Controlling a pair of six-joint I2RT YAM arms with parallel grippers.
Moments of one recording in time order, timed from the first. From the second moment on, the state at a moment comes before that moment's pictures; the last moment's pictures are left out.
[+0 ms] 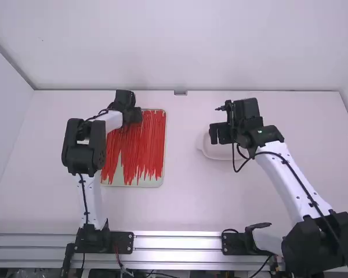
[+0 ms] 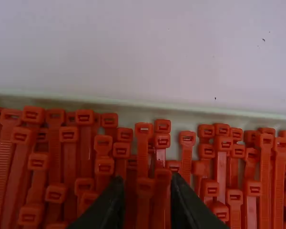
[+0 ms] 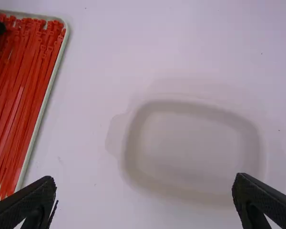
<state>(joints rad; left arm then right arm) -0.03 2.21 1.44 -0.14 0.05 -0.19 0.25 1.37 1.11 -0.67 -0.10 0.05</state>
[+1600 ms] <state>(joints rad) -0.06 1.88 1.53 -0.41 -0.04 -0.22 0.25 1.37 1.11 -0.66 -0.10 0.05</state>
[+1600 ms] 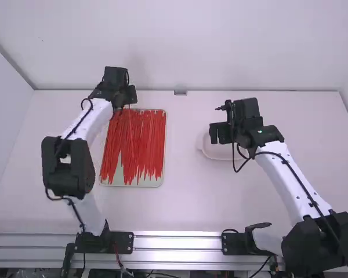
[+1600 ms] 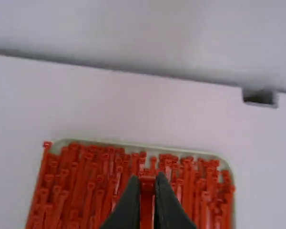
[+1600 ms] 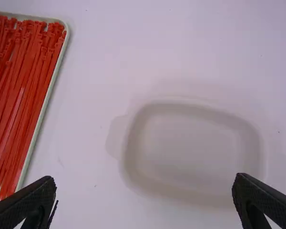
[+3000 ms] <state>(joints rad) -0.20 1.15 0.80 0.33 0.22 -0.42 0.52 1.37 1.11 -0.27 -0.58 0.11</state>
